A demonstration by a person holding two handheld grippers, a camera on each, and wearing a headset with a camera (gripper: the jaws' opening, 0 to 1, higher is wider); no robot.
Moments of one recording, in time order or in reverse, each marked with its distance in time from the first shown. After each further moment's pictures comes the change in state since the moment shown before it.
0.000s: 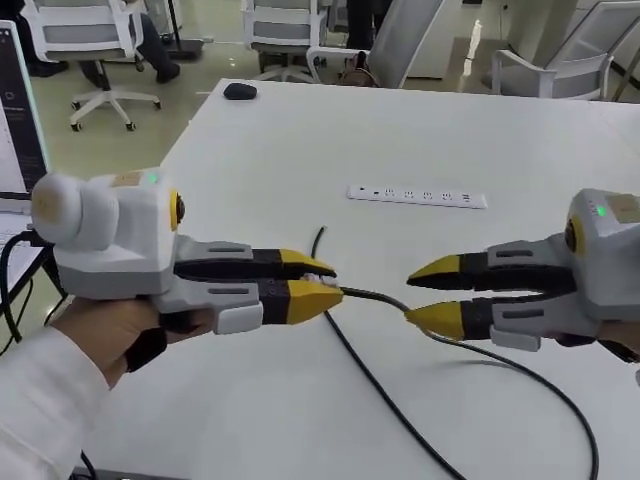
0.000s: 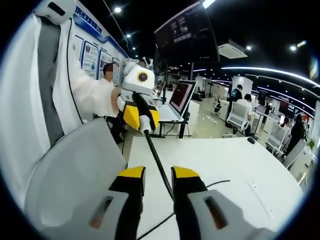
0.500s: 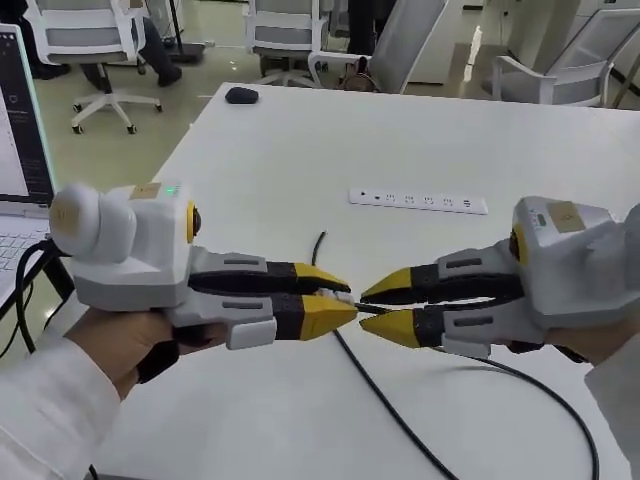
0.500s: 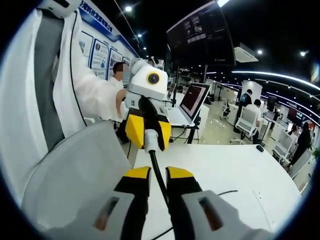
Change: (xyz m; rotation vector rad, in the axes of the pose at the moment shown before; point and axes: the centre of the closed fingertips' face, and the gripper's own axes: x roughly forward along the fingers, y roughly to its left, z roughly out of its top) left arm 0.004 -0.008 -0.004 -0.004 0.004 -0.028; right arm 0.023 0.012 0.007 -0.031 -0.001 0.056
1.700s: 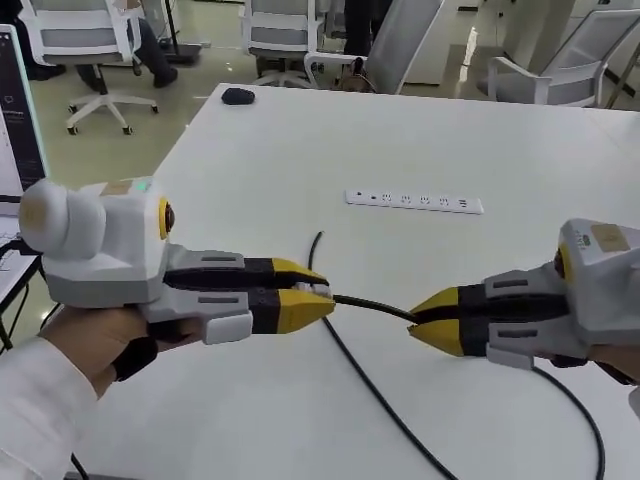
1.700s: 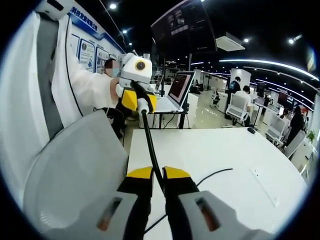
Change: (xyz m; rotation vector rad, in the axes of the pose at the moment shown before) left arm -0.014 0.006 0.002 -0.012 -0.015 0.017; right arm -0.034 -0.008 -0.040 0.098 0.056 -0.086
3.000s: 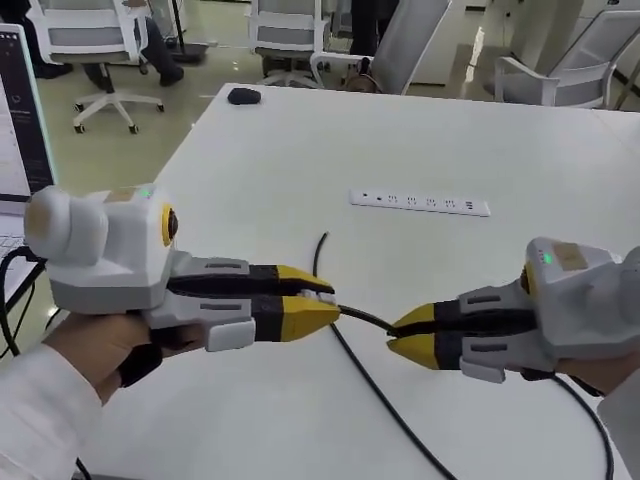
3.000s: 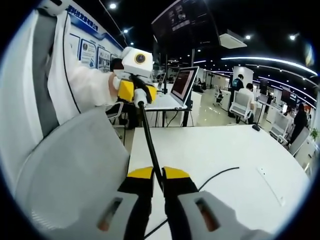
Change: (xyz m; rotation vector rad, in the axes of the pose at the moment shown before) left arm -0.006 0.000 -0.001 -0.024 -0.019 -0.015; right arm 0.022 -0.002 -0.016 0.019 0.014 0.025
